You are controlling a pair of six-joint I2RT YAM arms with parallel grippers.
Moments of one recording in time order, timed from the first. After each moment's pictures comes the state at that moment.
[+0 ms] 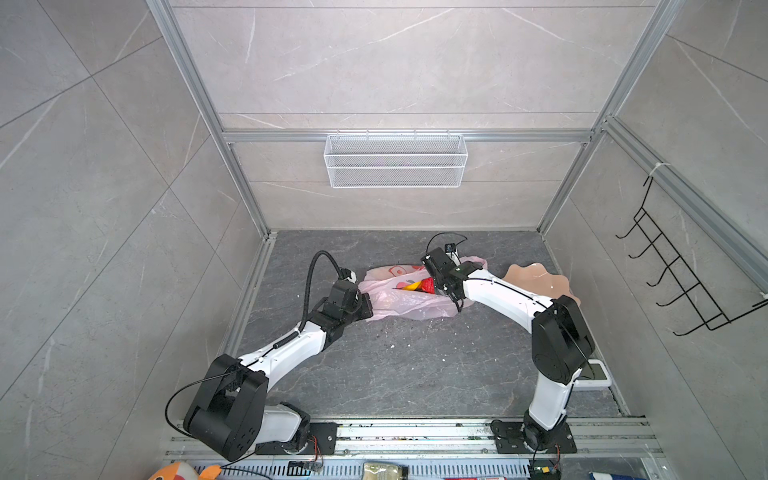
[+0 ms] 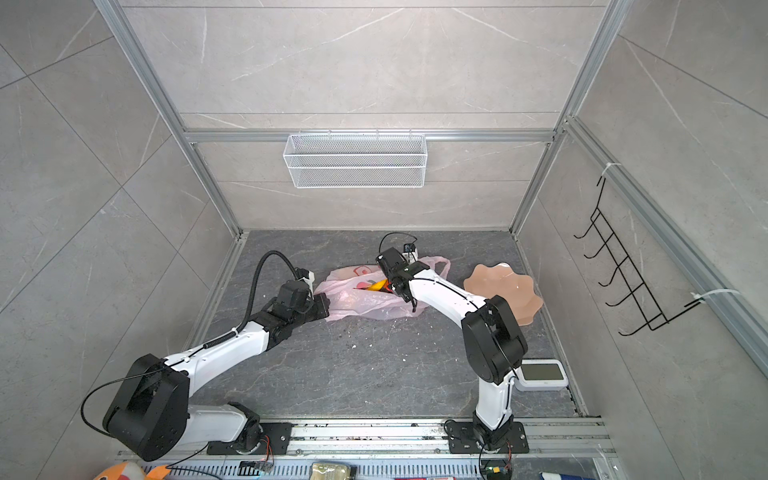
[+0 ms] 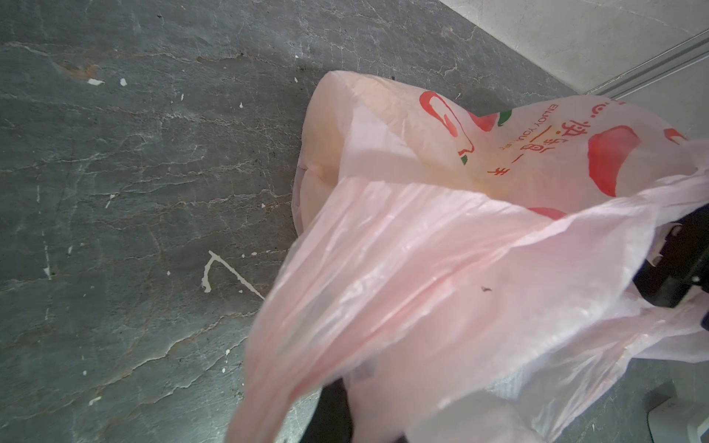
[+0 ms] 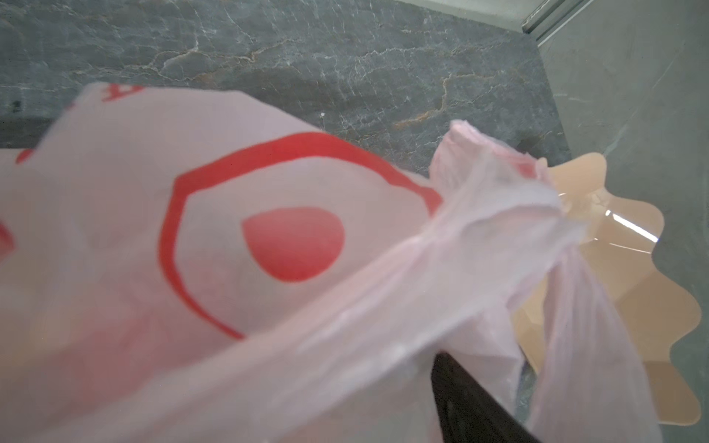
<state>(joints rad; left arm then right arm) -0.50 1.35 0.72 -0.07 0.01 -0.62 0.59 1.89 1.46 -0.72 0.64 0.48</state>
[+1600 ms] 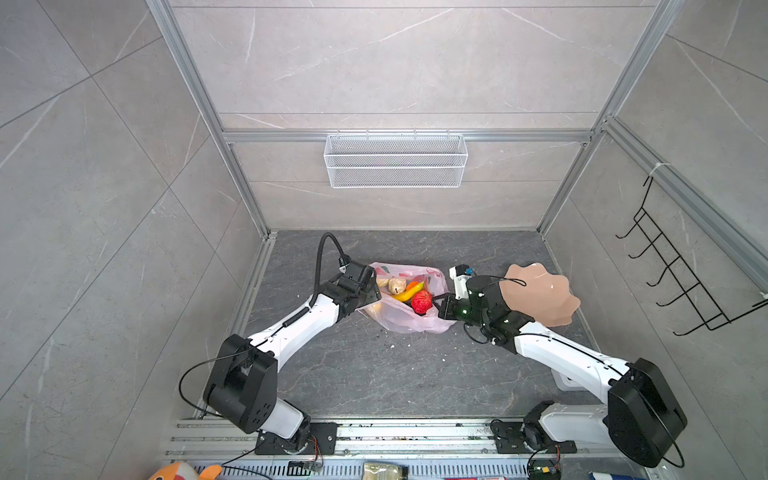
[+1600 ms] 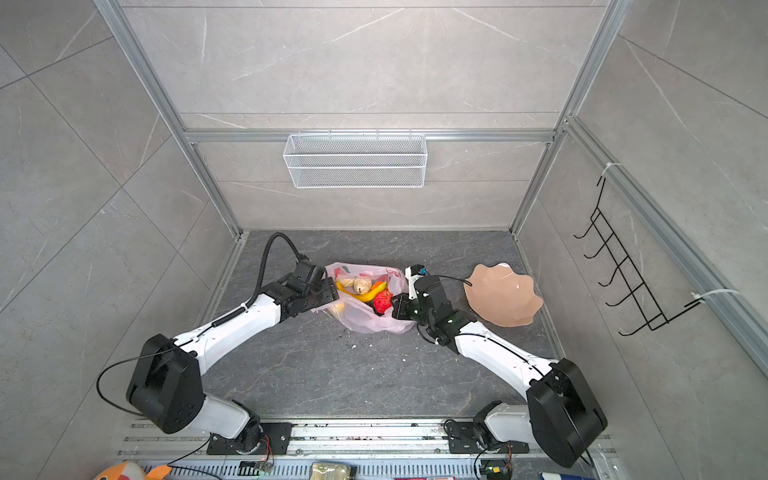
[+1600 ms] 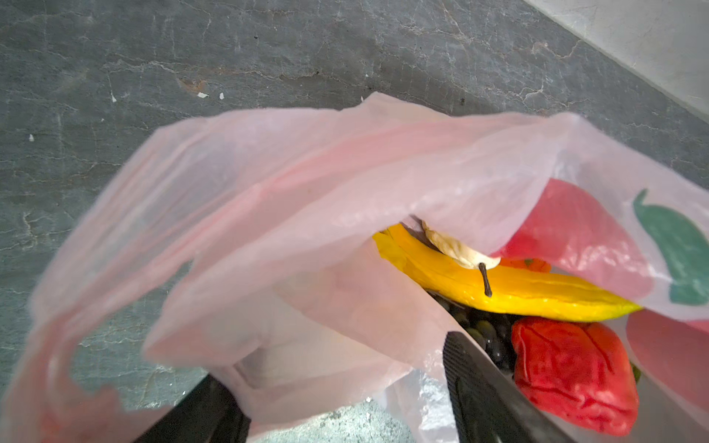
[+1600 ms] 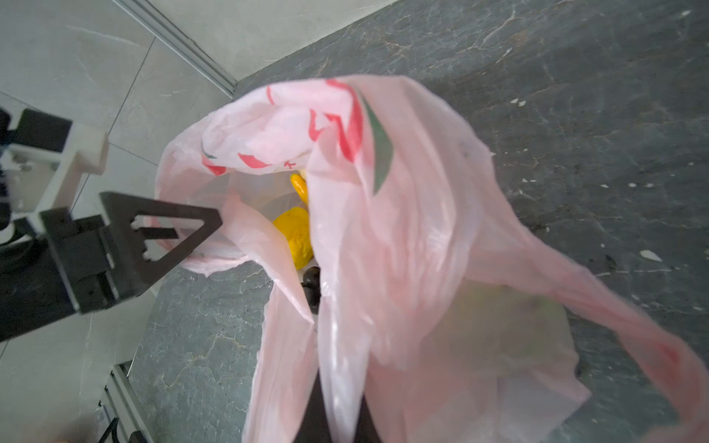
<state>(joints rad) -0.54 1.52 1.09 -0.49 -0.21 -0.77 0.58 1.30 0.77 -0.02 -0.17 0.60</state>
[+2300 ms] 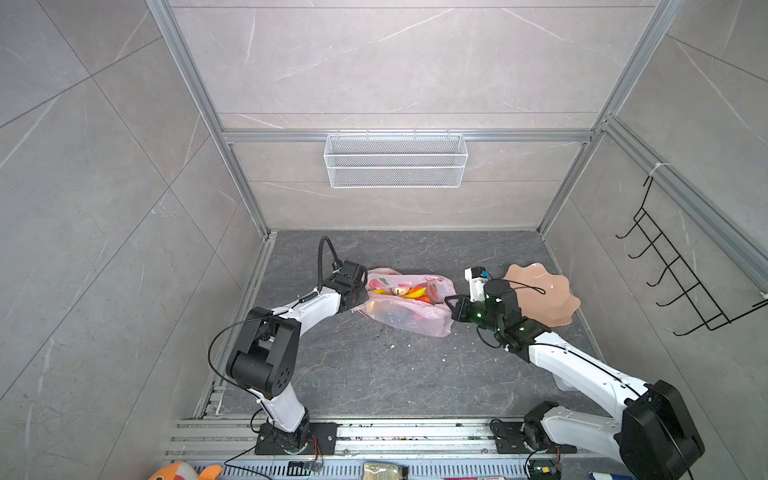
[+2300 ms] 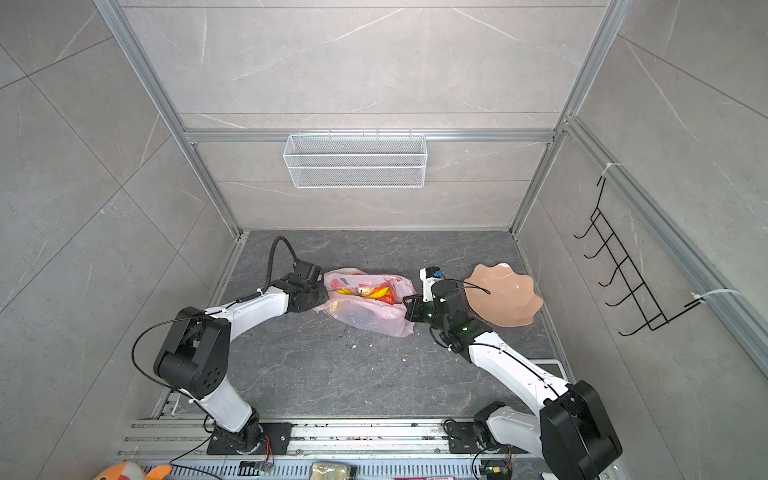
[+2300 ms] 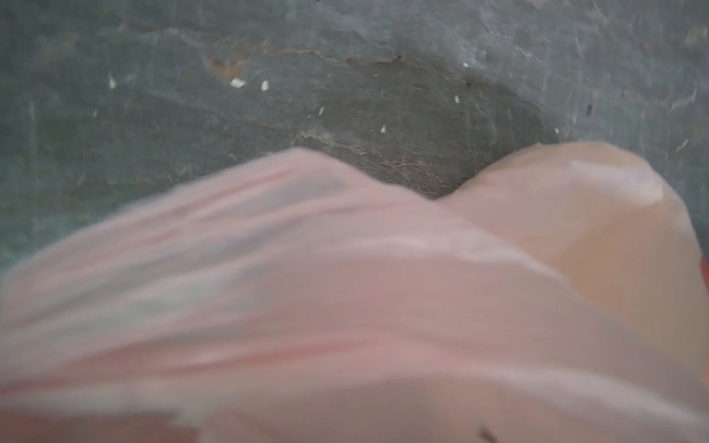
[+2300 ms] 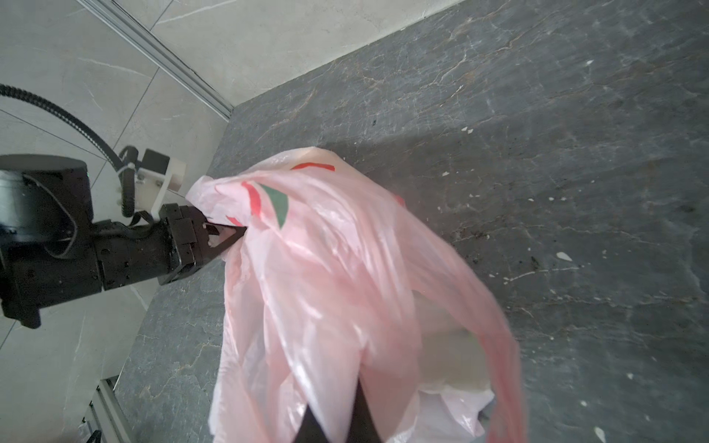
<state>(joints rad) -0.41 1.68 1.02 -0.35 -0.15 -0.72 0.48 1.19 0.68 0.01 -0.20 0.56</state>
